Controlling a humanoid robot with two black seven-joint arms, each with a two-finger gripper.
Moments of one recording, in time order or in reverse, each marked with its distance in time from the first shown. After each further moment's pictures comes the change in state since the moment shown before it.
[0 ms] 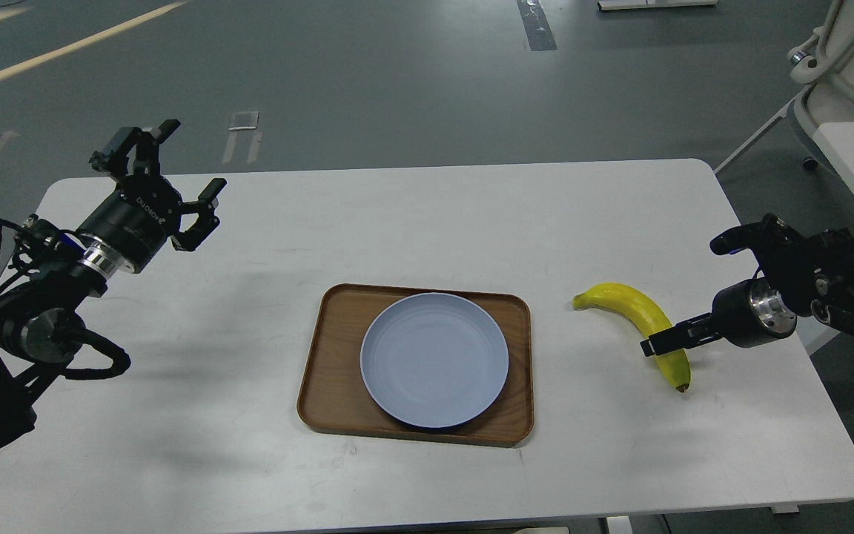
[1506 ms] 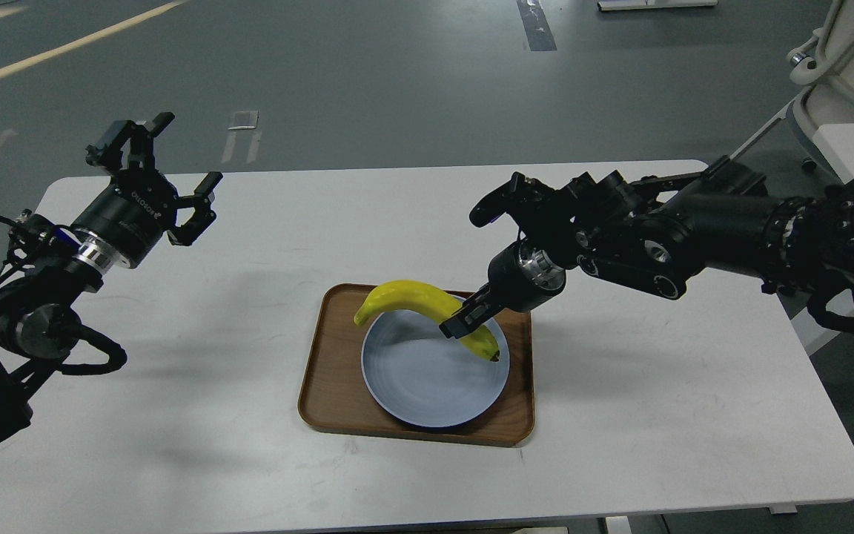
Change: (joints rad) left arm -0.006 0.012 -0.006 -0.011 -0.005 0.000 0.000; right arm 0.274 0.585 -0.141 -0.033 0.190 0.000 0.000
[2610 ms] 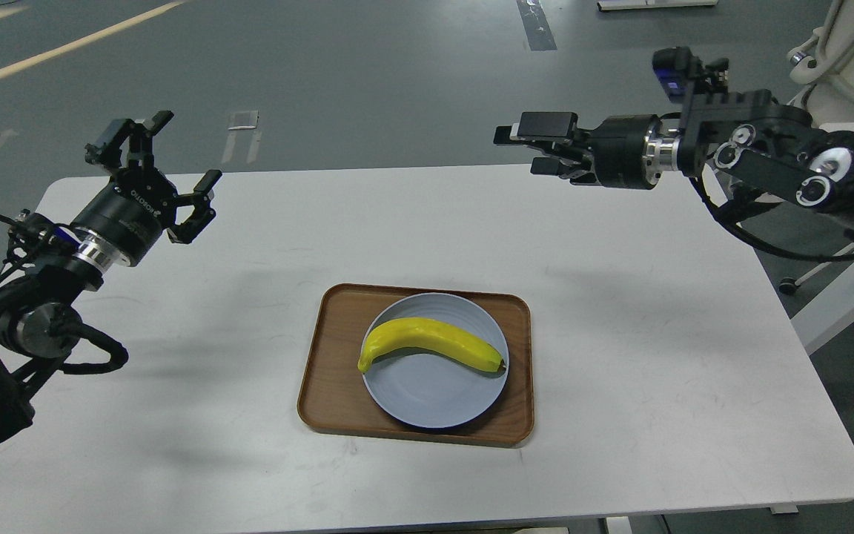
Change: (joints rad) left arm 0.000 -0.021 -0.001 0.001 0.000 0.000 0.000; right arm -0.220 -0.452 0.480 -0.042 0.678 0.000 0.000
